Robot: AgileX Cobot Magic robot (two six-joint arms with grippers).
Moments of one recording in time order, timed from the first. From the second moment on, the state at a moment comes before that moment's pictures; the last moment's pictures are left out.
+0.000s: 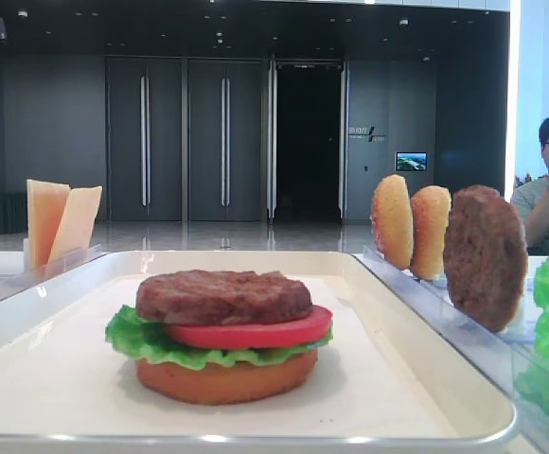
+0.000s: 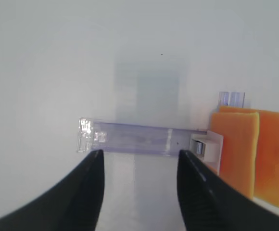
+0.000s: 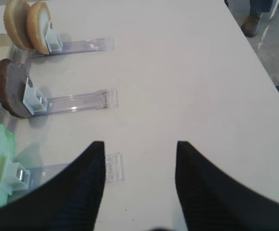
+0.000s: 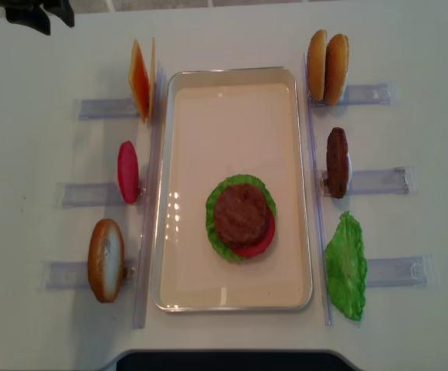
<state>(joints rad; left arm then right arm) 0.07 1.97 -1.82 -0.09 1.12 -0.06 0.00 -0.01 -0.50 -0.01 1.14 0.06</state>
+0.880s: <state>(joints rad) -0.32 2.05 -1.89 0.06 1.20 -0.26 0.00 -0.01 -0.50 -0.01 1.14 0.06</state>
